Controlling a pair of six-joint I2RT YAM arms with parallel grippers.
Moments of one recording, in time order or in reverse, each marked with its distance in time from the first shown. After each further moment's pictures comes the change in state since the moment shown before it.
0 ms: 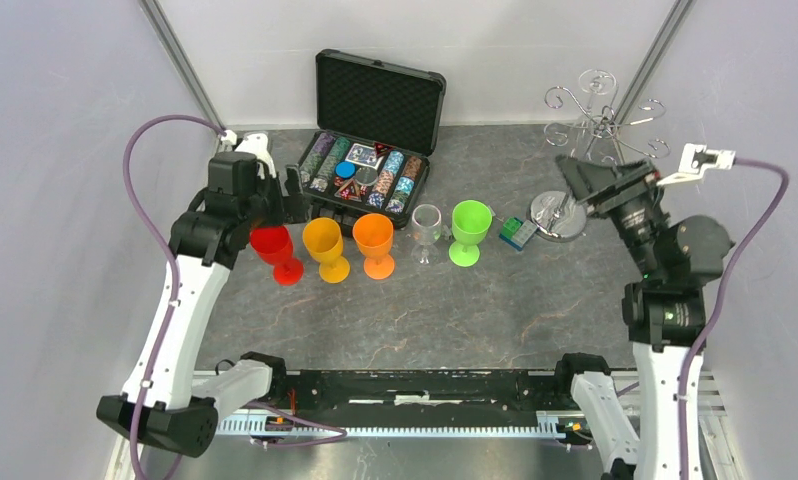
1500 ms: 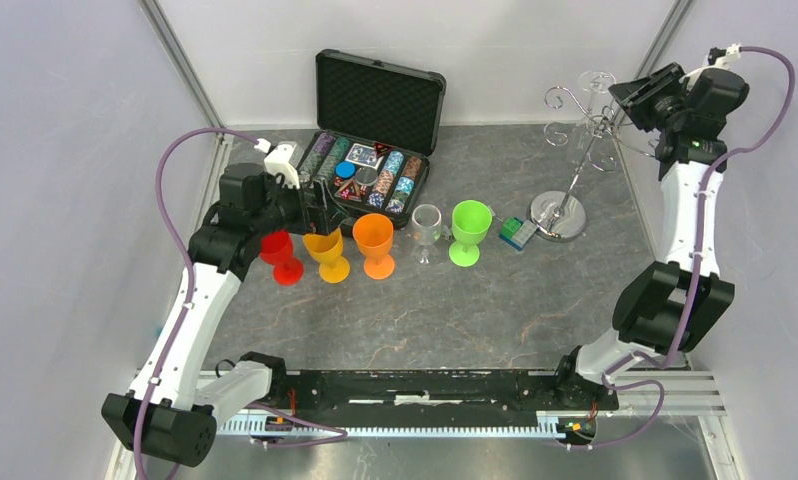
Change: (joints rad) left arm 0.000 -0.072 -0.231 0.323 0.517 0.023; right arm -0.296 0.955 0.649 -0.128 -0.018 -0.233
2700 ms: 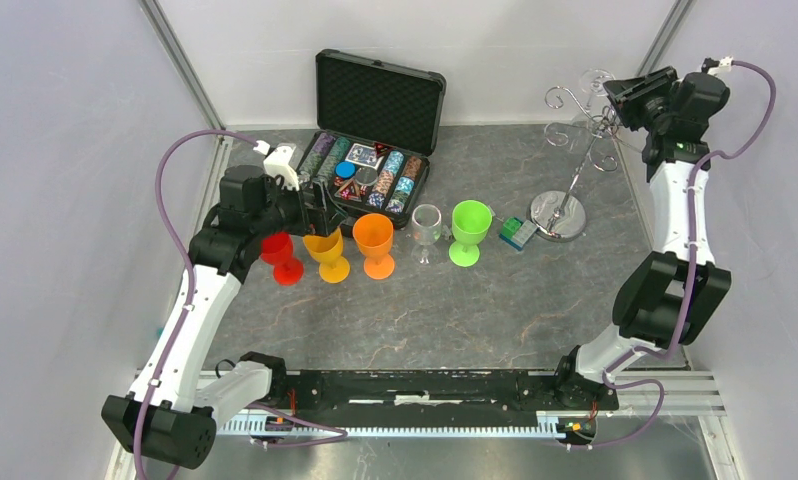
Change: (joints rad) left arm 0.000 -0.011 -0.017 0.007 -0.021 0.004; right arm 0.033 0.049 -0.055 0.122 0.085 0.194
